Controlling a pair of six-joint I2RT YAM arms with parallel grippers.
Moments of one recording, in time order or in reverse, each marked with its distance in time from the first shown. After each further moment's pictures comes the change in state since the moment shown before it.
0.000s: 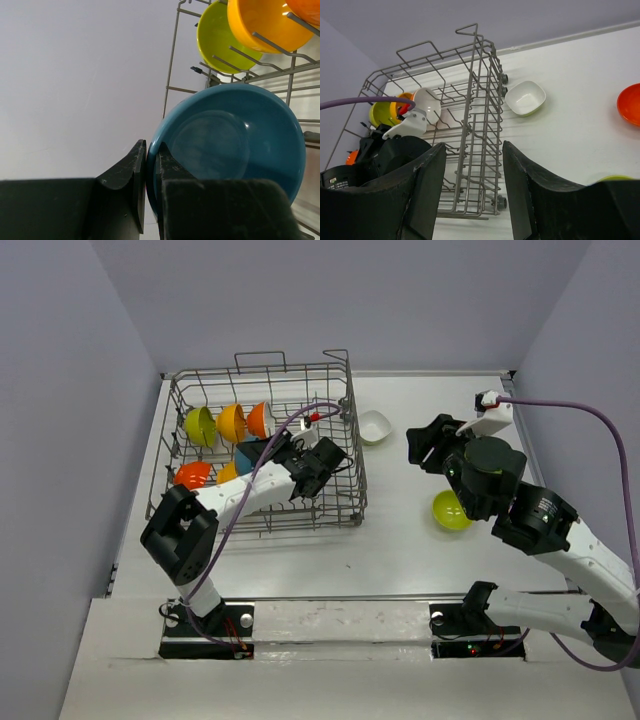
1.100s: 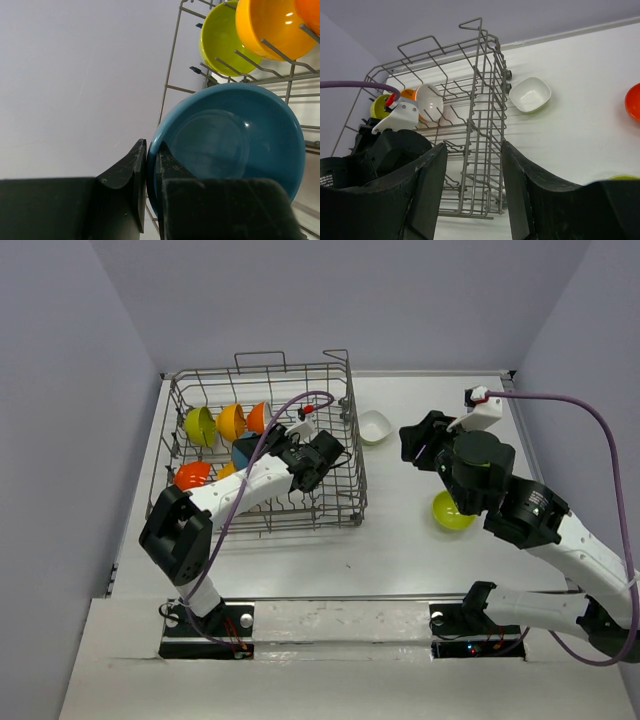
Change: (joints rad) left arm 0.007 -0.007 0.085 -0.185 0.027 -0.187; right arm 0.000 0.054 0.033 -0.012 -0.018 0.018
